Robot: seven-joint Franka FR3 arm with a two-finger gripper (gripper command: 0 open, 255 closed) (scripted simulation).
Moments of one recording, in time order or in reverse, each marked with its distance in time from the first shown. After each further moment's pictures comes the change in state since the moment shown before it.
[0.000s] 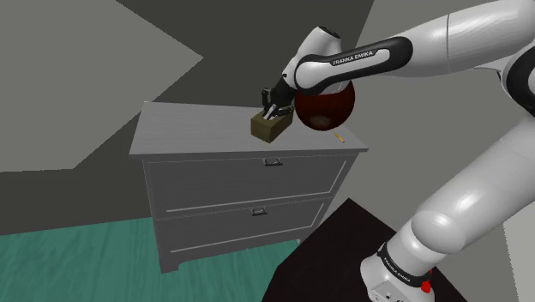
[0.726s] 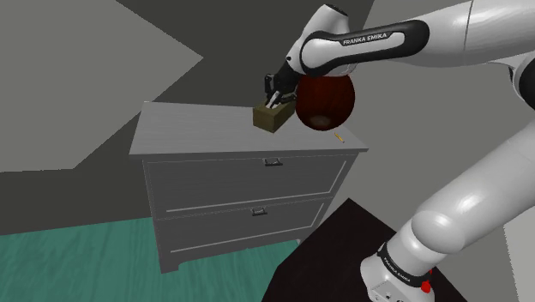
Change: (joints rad) arm -0.001 -0.048 -0.004 0.083 0.002 -0.133 0.004
